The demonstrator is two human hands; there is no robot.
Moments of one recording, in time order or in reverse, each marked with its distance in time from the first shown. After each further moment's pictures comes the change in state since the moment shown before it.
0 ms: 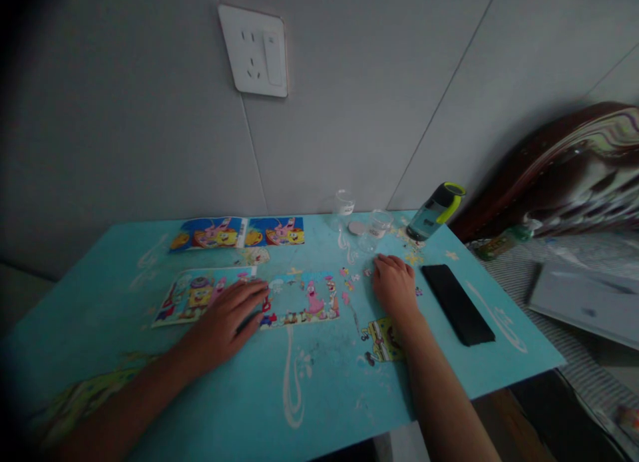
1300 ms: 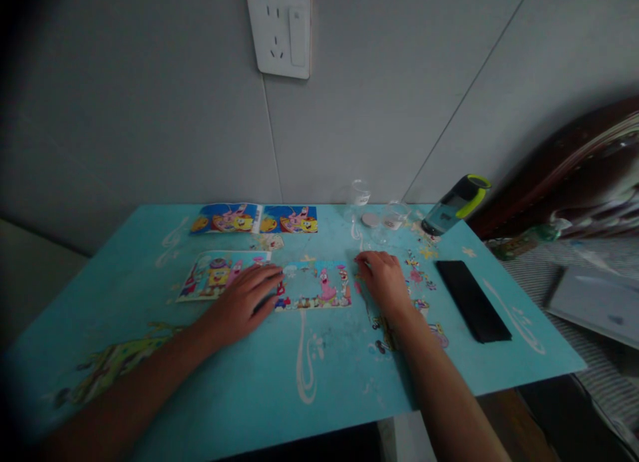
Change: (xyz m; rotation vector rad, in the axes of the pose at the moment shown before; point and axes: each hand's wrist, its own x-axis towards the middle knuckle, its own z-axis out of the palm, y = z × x) left_hand 0.003 0.005 -0.003 -0.042 0.017 0.002; right_hand -0.001 -0.039 -0.001 0.409 0.035 -0.234
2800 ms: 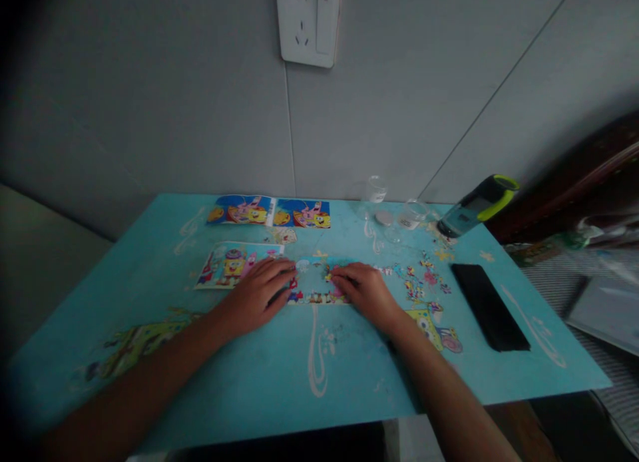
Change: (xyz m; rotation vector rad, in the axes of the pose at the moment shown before) left_hand 0.003 0.004 -0.004 -0.018 -0.003 -0.003; right_hand 0.000 -0.063 0.008 0.459 -0.237 -0.105
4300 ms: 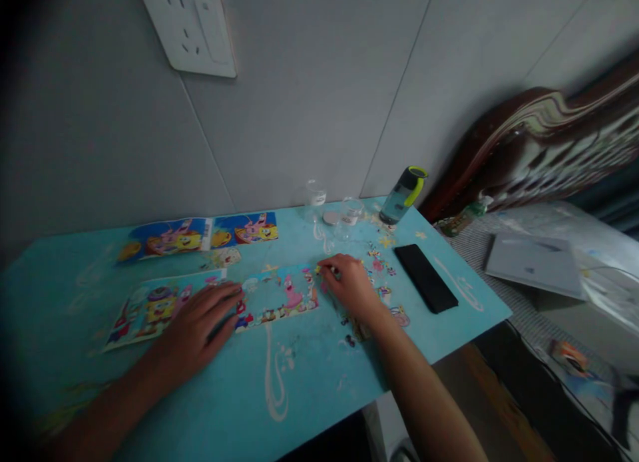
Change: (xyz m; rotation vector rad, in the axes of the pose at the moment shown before) left_hand -0.008 -0.019 0.012 0.034 -0.003 0.054; right_hand -0.020 0.022 -0.039 -0.223 0.234 0.195
